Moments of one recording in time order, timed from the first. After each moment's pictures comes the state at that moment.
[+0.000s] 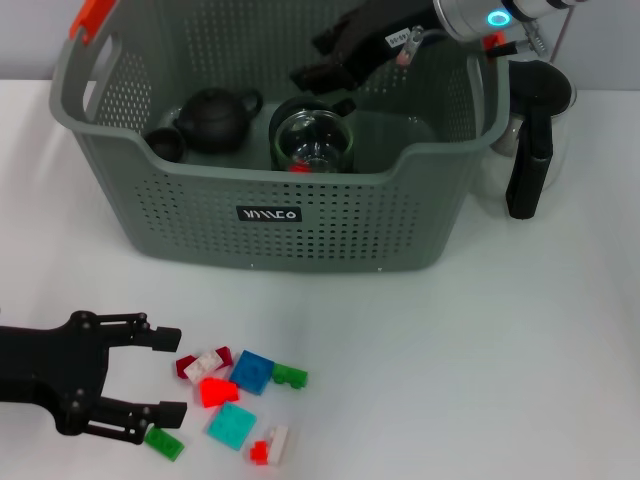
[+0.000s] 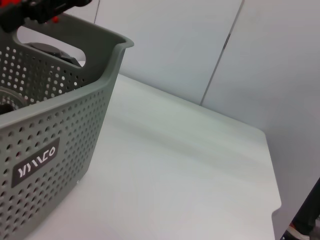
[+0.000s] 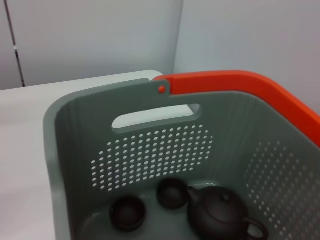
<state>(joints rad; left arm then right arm) -0.37 -2.00 -2.49 -0.81 -0.98 1.94 -1.36 1.07 2.08 -1.17 -0.86 -2.30 -1.12 2.07</state>
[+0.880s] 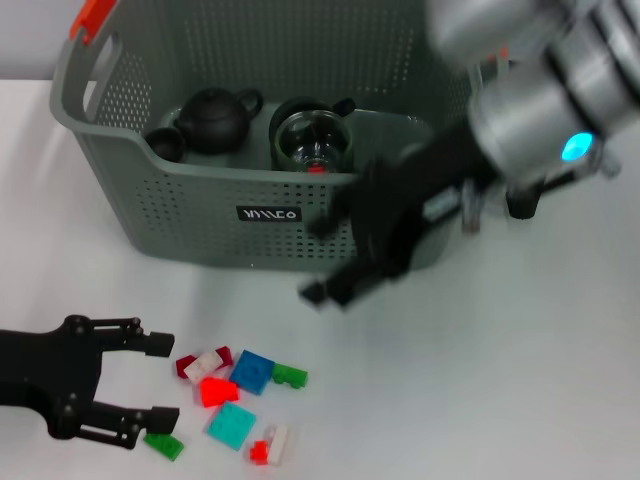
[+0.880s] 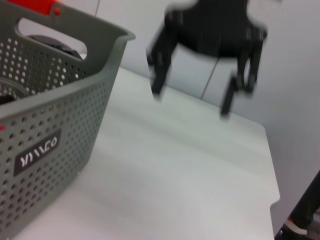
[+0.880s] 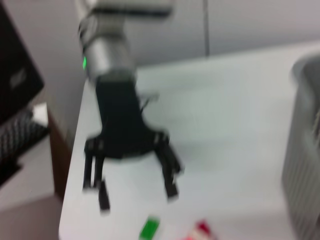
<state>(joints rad) -0.37 -1.99 -2.49 -0.81 -0.96 1.95 -1.37 0.86 2.10 -1.31 -1.23 -2.15 -1.67 2.15</state>
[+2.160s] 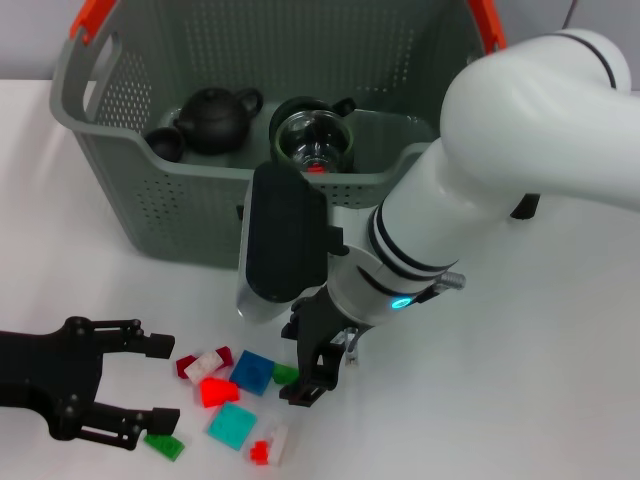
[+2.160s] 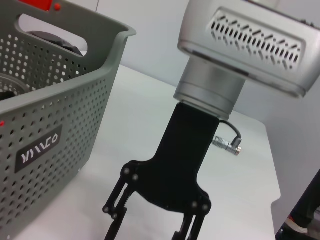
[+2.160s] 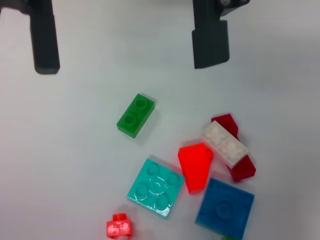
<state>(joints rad) -0.37 -1.99 -2.50 -0.80 -0.95 1.94 -1.36 1.03 2.13 -2.06 -0.86 -2.15 -1.09 2.29</state>
